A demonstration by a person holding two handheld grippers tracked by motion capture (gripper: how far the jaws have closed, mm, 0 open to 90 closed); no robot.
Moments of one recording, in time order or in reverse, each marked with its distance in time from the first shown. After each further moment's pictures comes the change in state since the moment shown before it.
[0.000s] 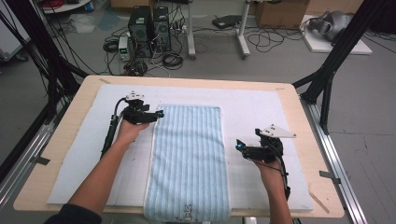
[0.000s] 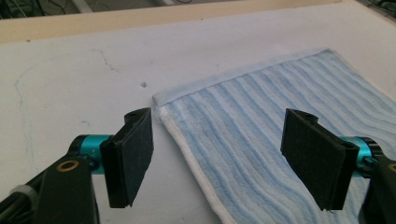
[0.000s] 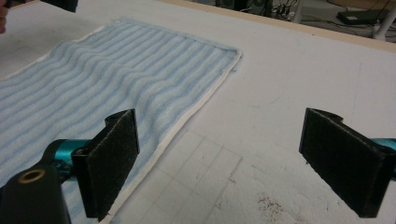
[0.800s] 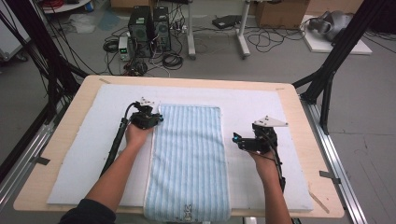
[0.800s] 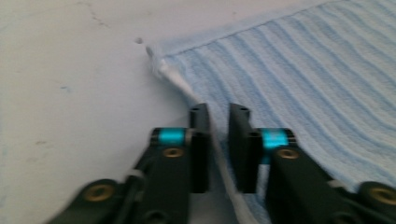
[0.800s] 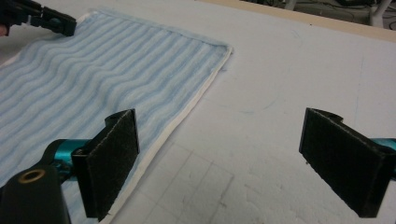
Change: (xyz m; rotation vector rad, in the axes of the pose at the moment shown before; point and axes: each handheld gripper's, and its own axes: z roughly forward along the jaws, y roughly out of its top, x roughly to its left) left arm -0.016 -0.016 0.019 0.092 0.081 0.084; right arm -0.007 0.018 0.031 0.077 -0.033 0.025
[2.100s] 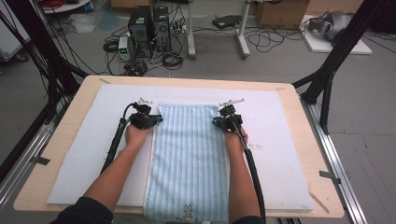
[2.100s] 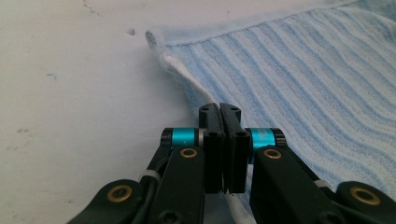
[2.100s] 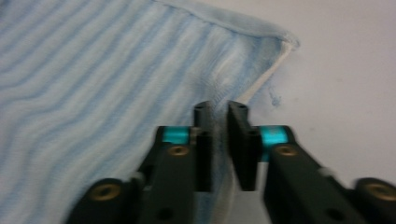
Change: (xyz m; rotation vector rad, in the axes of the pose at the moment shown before) left arm 0.007 -0.001 -0.002 0.004 -0.049 -0.081; right arm 0.020 0.035 0.127 0.223 0.033 0.027
